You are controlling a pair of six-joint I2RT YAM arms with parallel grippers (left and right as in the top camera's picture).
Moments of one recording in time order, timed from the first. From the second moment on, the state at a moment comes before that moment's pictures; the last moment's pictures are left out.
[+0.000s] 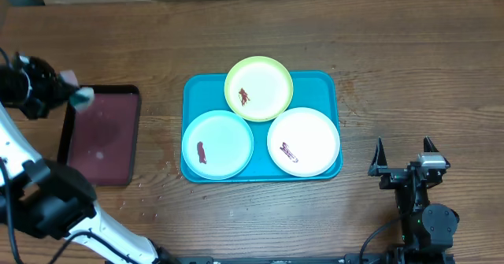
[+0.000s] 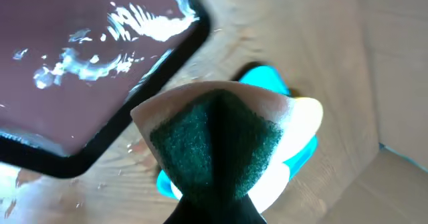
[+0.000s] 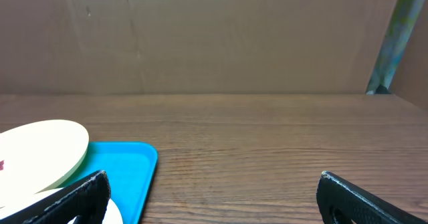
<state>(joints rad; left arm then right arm) 0.64 2.02 2.21 -1.68 0.55 -0.24 -0.05 0.02 0.02 -0.03 -0.05 0.00</state>
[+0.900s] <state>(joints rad) -0.20 1.83 1.49 -1.23 0.28 -0.38 -0.05 0.02 0.02 -0.04 -0.04 0.00</state>
